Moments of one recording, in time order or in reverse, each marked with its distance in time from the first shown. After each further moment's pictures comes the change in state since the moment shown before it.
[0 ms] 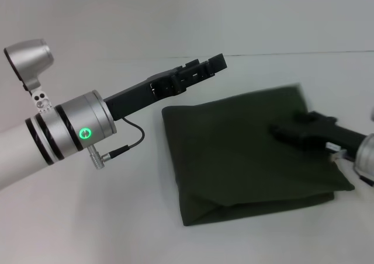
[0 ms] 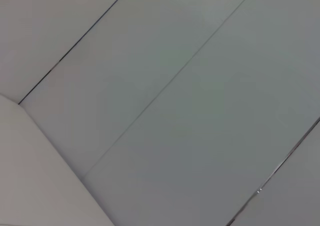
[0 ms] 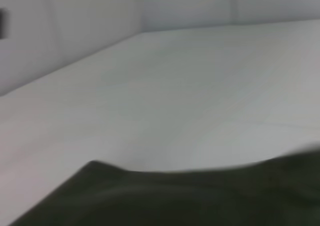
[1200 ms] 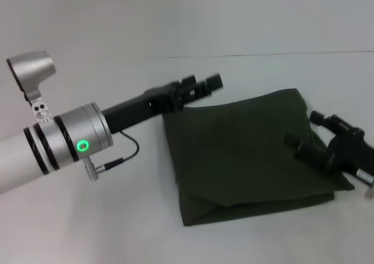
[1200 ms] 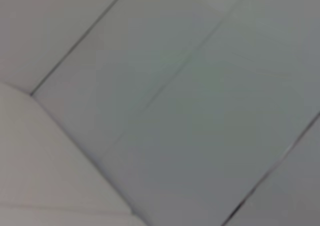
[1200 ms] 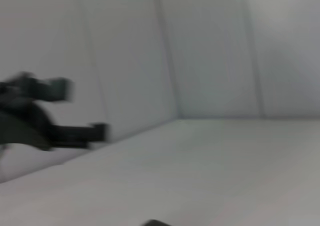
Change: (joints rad) left arm 0.019 0.002 -0.015 0.003 0.071 -0.004 0.022; right arm -0.159 0.001 0.175 0.014 0.035 -0.430 -0.286
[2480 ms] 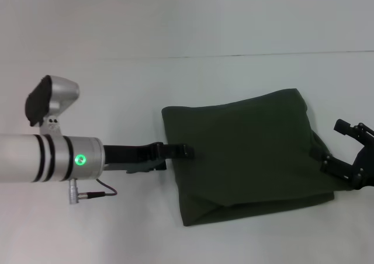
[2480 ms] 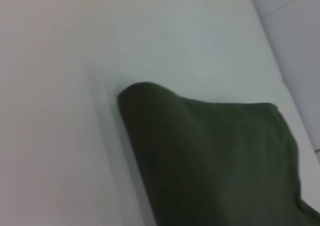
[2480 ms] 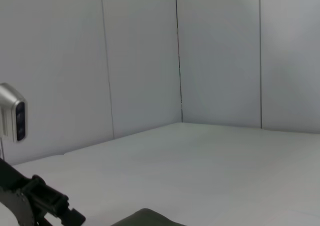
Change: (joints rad) left arm -0.077 0.017 -0.111 0.054 0.720 -0.140 -0.741; right arm -0.093 -0.014 0.001 -0.089 -0.016 -0.095 -0.032
